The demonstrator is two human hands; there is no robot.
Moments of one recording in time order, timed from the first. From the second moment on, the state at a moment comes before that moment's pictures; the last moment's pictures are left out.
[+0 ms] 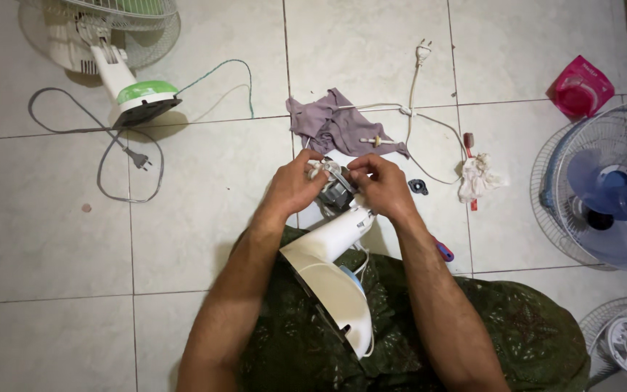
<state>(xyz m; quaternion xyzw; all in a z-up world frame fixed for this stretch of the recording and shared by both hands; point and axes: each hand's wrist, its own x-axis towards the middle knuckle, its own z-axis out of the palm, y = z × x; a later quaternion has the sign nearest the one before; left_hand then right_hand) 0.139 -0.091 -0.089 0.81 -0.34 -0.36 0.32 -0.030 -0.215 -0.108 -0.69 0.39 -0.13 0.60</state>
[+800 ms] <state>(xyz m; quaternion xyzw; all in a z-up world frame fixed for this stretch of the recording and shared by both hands) 0.136 -0.084 -0.077 0.73 -0.48 -0.27 0.40 -0.022 -0.212 -0.078 -0.72 0.39 -0.07 0.57</state>
